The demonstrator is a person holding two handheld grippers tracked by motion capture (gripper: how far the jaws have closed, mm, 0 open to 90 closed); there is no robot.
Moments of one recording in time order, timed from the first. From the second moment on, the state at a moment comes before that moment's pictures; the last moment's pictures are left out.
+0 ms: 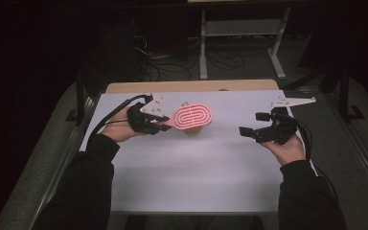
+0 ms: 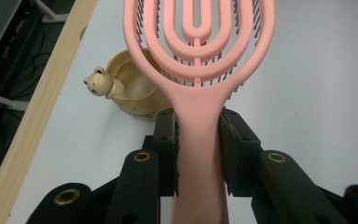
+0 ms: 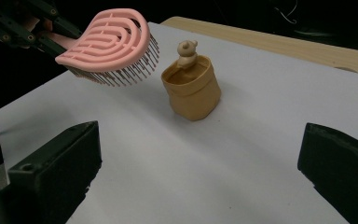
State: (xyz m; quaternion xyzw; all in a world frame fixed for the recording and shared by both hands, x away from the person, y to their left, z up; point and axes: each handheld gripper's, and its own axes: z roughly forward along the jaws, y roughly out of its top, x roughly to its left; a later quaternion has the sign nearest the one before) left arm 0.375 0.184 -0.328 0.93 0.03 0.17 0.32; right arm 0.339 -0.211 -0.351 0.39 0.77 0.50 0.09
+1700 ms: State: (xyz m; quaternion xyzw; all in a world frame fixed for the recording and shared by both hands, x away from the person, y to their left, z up) left arm 0.375 0.176 -0.307 0.91 0.04 0.20 0.37; right arm 0.399 -0.140 -0.298 0.37 0.77 0.52 -0.02
